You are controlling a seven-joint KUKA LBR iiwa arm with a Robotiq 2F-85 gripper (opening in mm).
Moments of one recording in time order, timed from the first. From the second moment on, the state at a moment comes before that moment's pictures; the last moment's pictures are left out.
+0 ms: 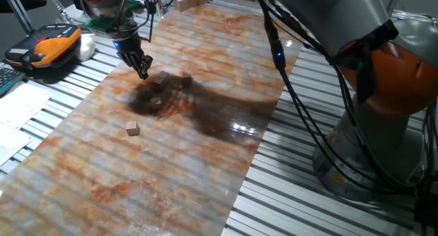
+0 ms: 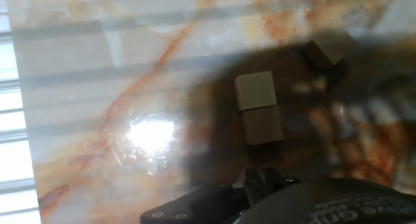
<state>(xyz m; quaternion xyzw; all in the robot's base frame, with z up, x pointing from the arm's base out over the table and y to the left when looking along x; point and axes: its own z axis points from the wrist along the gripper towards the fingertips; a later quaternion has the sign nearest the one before) 0.673 0.000 0.086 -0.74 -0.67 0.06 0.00</state>
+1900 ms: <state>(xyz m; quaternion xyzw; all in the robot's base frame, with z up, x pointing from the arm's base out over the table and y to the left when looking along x) 0.675 -0.001 0.075 -0.74 -0.68 0.02 0.00</state>
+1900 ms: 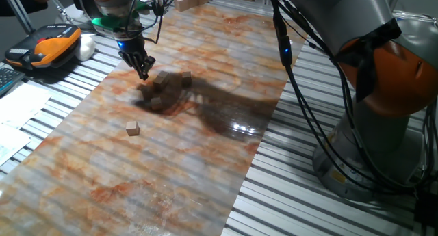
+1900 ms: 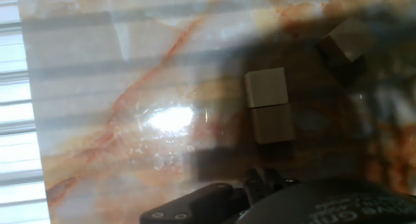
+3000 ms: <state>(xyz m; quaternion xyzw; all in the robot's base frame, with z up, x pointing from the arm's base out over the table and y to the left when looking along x) 0.676 0.001 0.068 -0.80 -0.60 0.03 0.01</state>
